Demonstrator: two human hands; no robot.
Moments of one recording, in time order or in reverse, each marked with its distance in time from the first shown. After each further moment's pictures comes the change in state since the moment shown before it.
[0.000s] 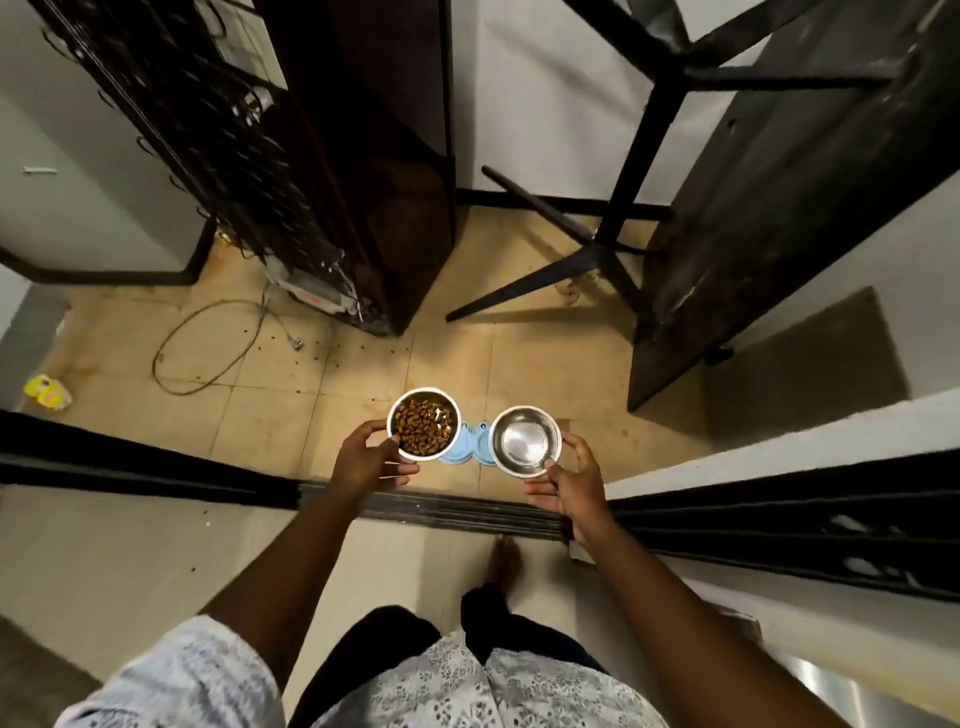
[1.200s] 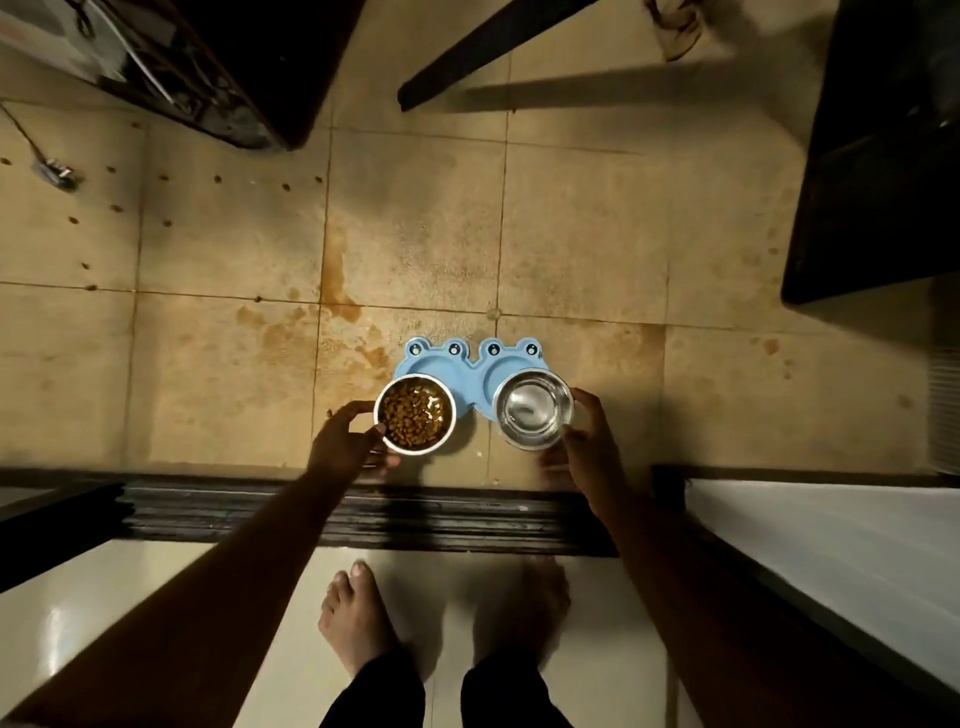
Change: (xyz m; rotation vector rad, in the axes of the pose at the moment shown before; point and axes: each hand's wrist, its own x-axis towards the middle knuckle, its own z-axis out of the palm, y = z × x) left_hand 0.533 -0.338 0.038 0.216 -0.047 -0.273; right_hand 0.543 0.324 0.056 -0.314 0.073 0.130
